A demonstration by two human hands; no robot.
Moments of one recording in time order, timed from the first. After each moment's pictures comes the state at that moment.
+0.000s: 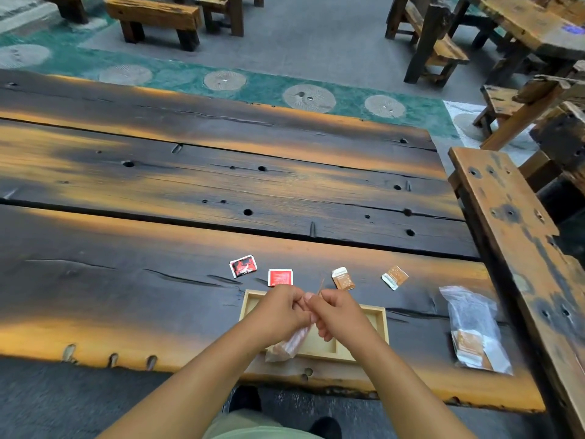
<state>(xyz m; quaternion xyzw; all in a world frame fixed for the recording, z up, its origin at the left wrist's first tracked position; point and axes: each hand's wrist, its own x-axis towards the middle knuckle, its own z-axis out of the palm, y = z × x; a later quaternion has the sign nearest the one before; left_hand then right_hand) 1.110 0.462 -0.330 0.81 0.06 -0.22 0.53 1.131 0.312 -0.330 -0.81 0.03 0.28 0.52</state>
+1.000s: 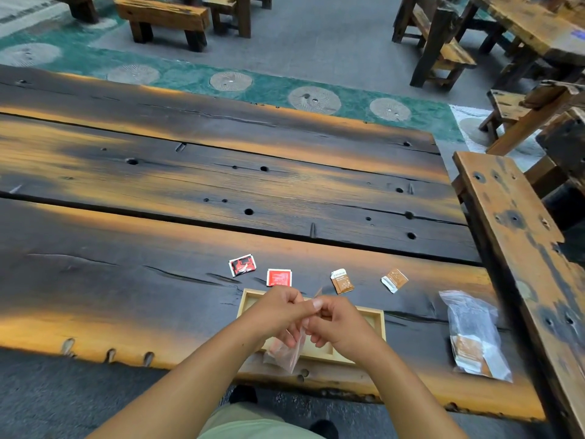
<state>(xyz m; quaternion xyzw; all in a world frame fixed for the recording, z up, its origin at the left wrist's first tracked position) 1.108 0.459 -0.332 0.70 0.12 -0.27 0.65 1.126 0.295 -0.329 -0.76 -0.09 0.33 0.55</state>
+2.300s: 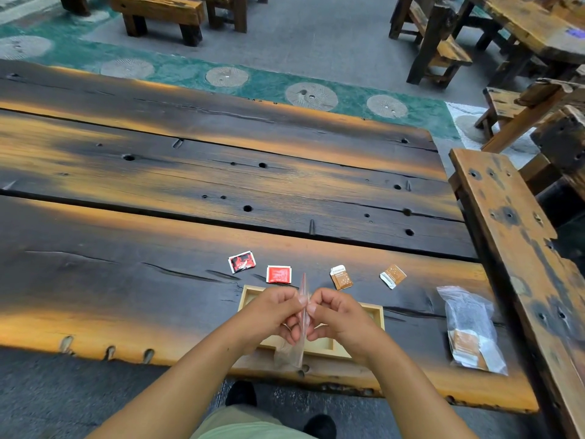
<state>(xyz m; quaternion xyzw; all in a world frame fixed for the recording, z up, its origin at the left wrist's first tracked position) 1.095 0.473 -0.338 0.63 0.05 -0.26 0.72 1.122 0.295 -0.324 -0.67 -0.05 0.36 0.64</state>
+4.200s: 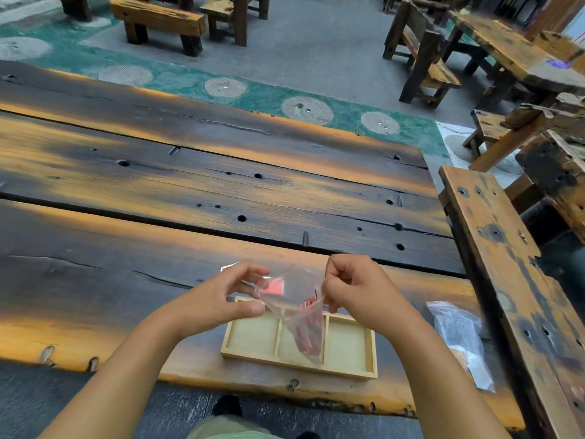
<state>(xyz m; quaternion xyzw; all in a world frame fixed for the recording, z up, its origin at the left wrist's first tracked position) 1.096 0.549 -0.280 0.78 -0.02 -0.22 0.59 1.151 0.299 -0.217 -0.87 -0.13 0.20 0.42</state>
